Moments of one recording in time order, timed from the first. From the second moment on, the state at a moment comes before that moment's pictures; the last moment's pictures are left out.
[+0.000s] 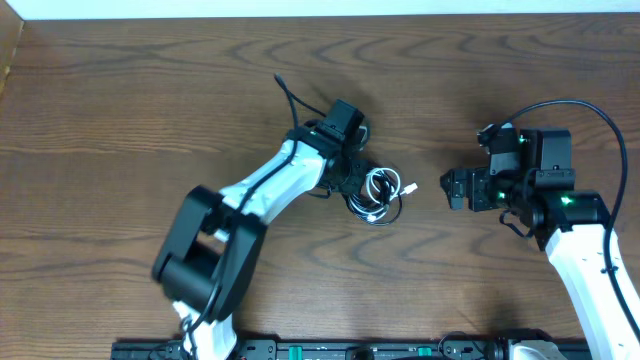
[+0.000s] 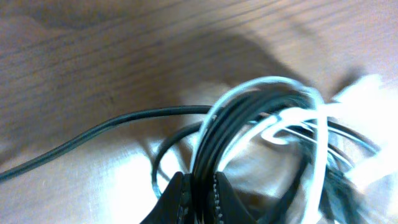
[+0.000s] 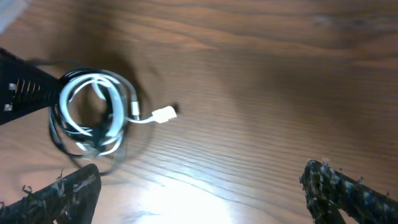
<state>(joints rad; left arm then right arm) -0.56 1.92 1.28 -0.63 0.23 -0.27 0.05 1.22 0.87 -0.66 -0.28 0.01</state>
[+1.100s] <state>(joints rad) -0.56 1.74 1.28 -0.74 0.39 -0.27 0.27 1.65 0.87 -0.39 -0.52 0.15</state>
